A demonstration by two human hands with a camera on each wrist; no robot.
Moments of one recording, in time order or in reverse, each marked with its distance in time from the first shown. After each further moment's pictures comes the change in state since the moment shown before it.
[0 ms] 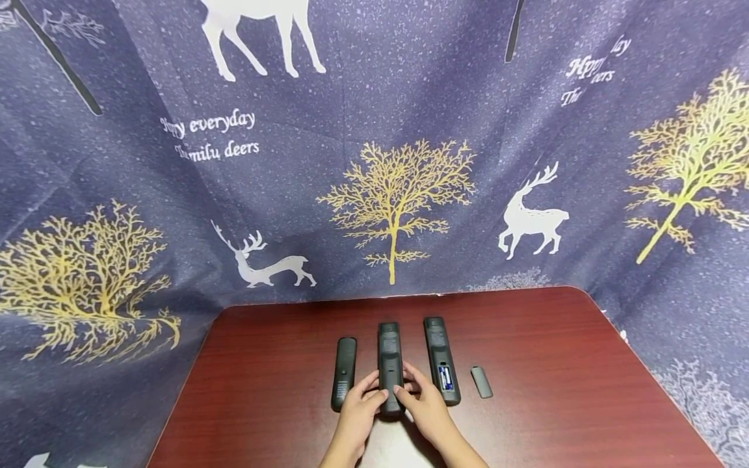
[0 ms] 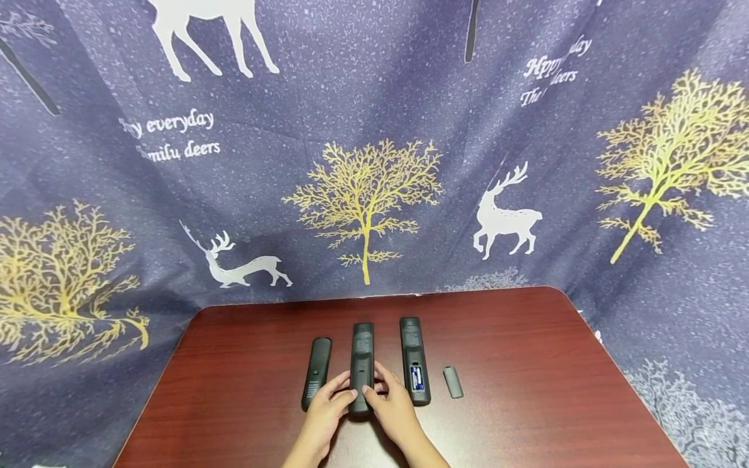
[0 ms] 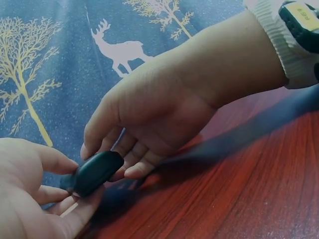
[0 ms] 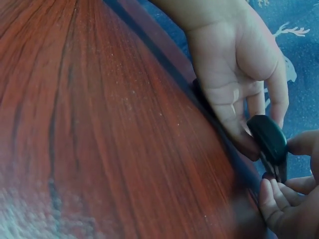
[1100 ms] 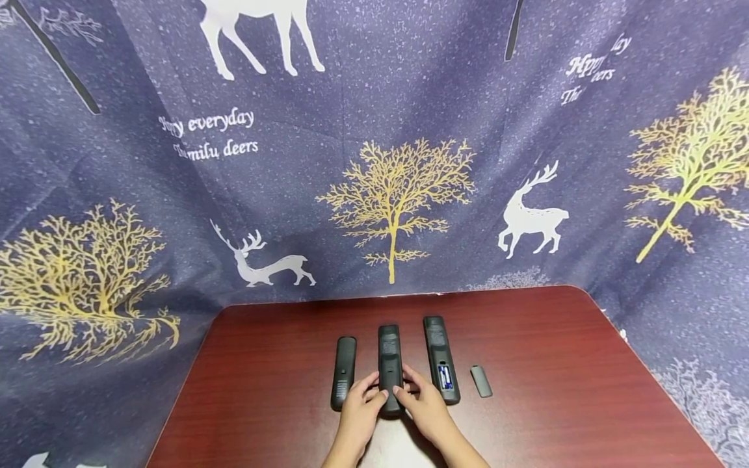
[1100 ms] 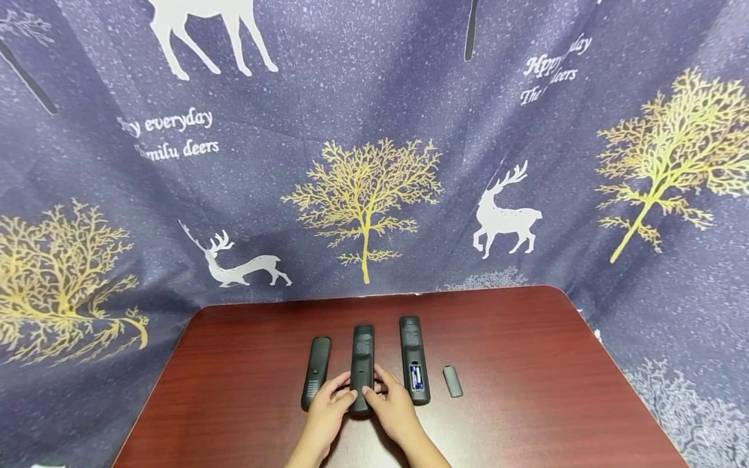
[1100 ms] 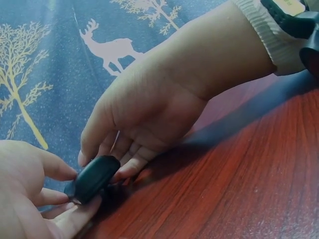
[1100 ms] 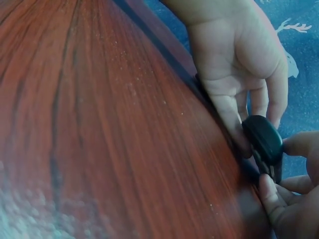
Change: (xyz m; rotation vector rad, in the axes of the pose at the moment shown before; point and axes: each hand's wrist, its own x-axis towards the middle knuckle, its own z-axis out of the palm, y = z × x) left_hand -0.002 -0.003 0.004 0.122 0.082 0.095; right_hand 0.000 0.004 -0.001 -0.043 -0.025 0.002
